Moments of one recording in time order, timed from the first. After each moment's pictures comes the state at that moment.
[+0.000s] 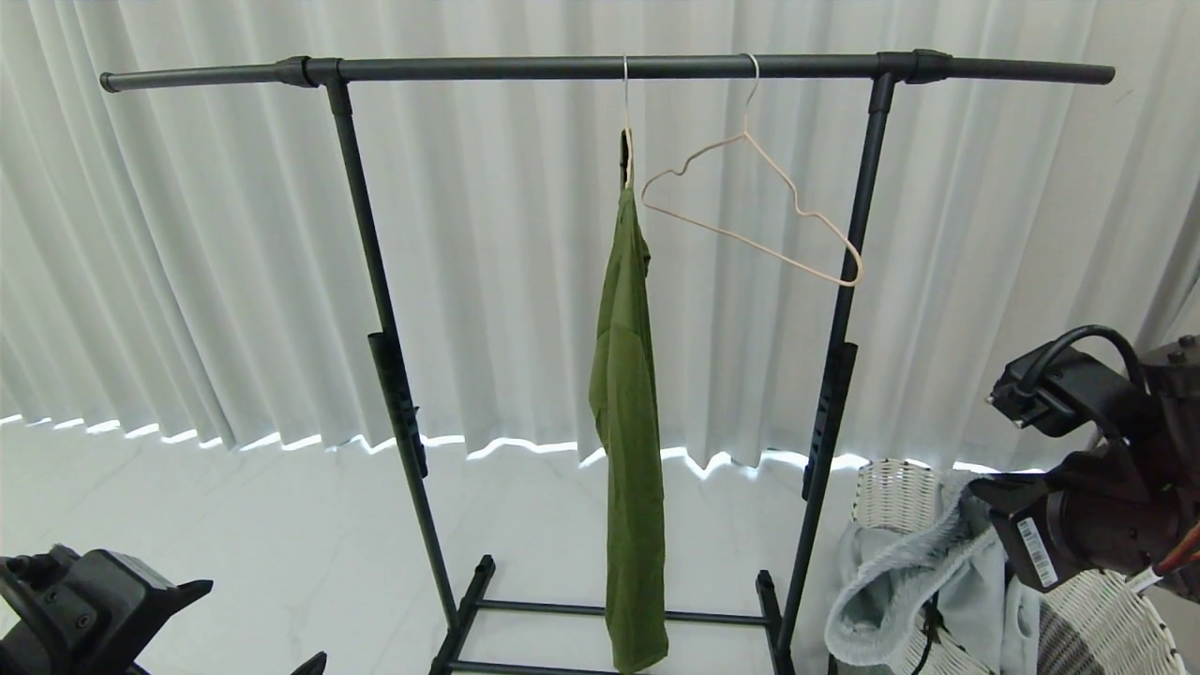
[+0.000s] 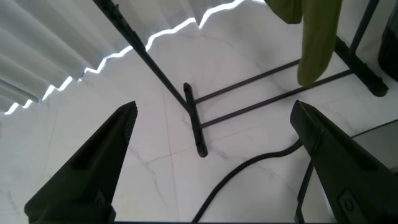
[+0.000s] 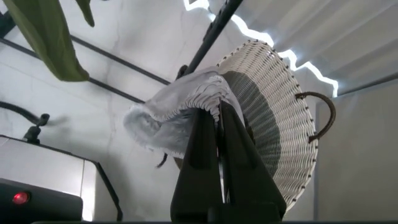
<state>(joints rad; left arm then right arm) -0.24 0.91 -0.15 -0.27 0.01 0.33 0.67 1.30 -0.76 0.10 -0.41 -0.01</state>
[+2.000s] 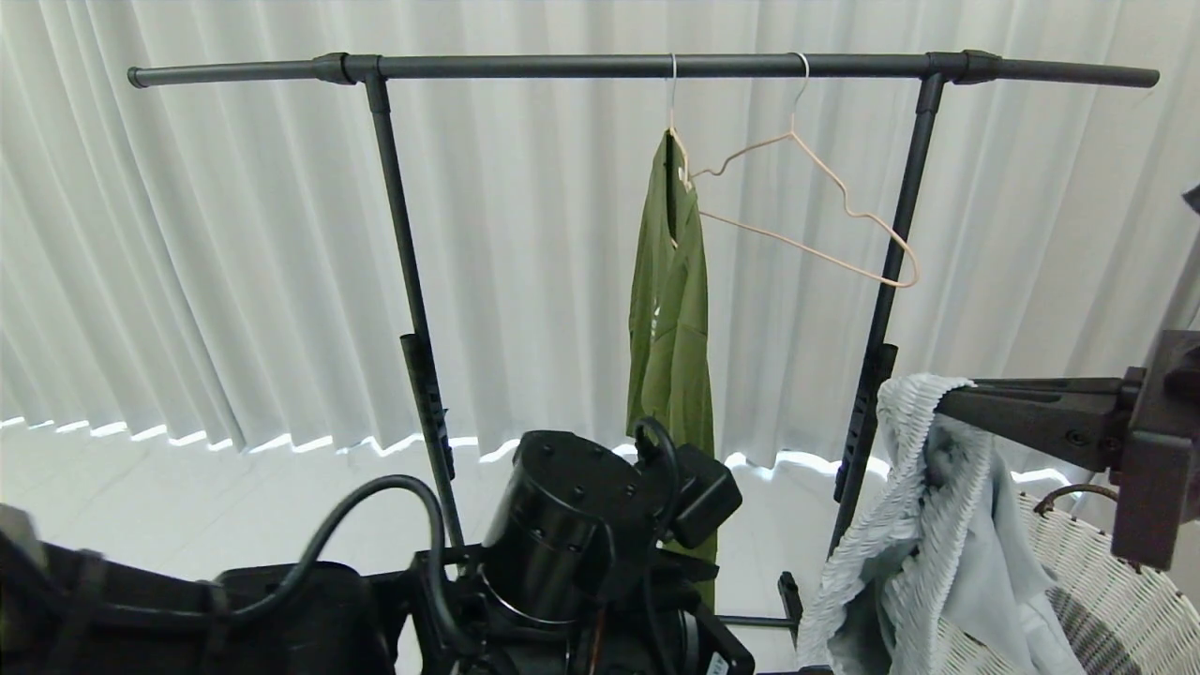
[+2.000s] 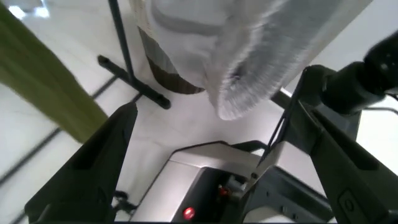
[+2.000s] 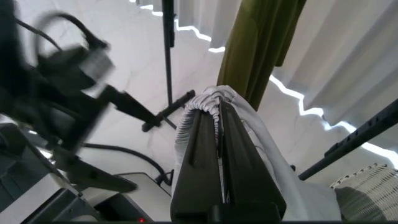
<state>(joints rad) -0.95 1.80 -0.79 -0.48 -0.24 -0.17 0.93 1.16 -0.98 0.10 -0.14 0.10</state>
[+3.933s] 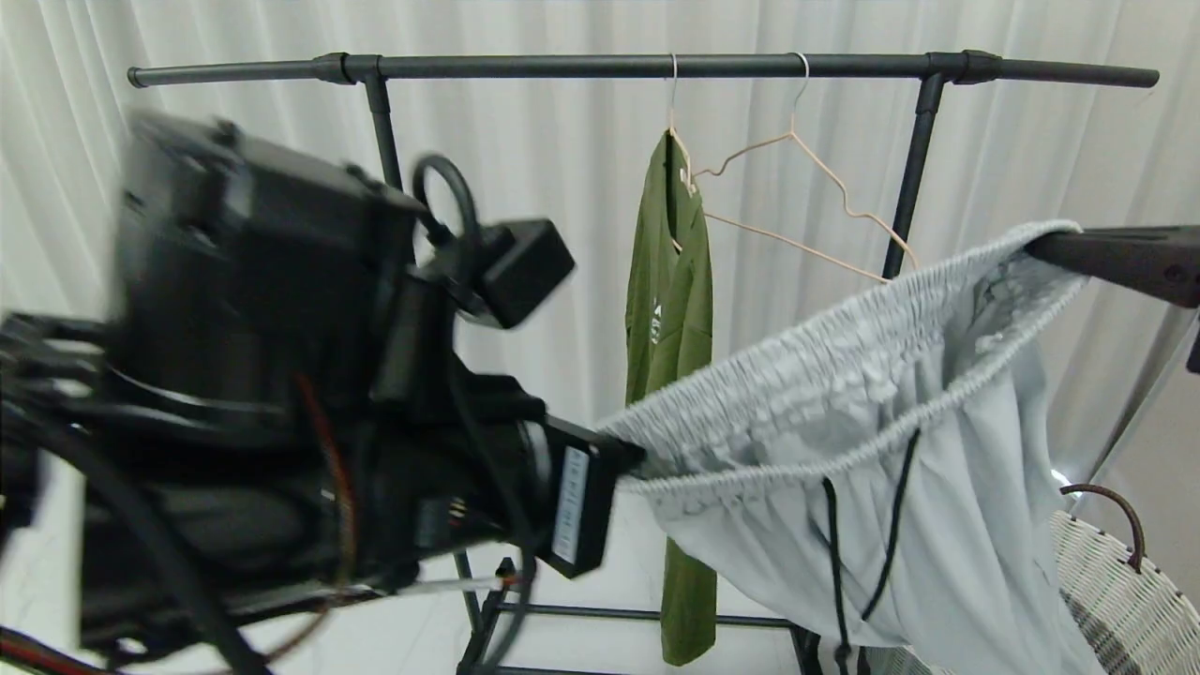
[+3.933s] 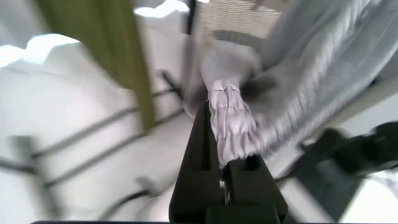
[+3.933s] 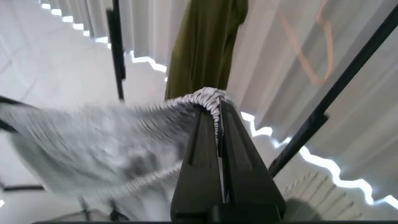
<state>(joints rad) -0.88 1.45 -1.14 0.16 0.05 -0.21 0.65 1.15 -1.13 0.08 -0.04 -0.07</state>
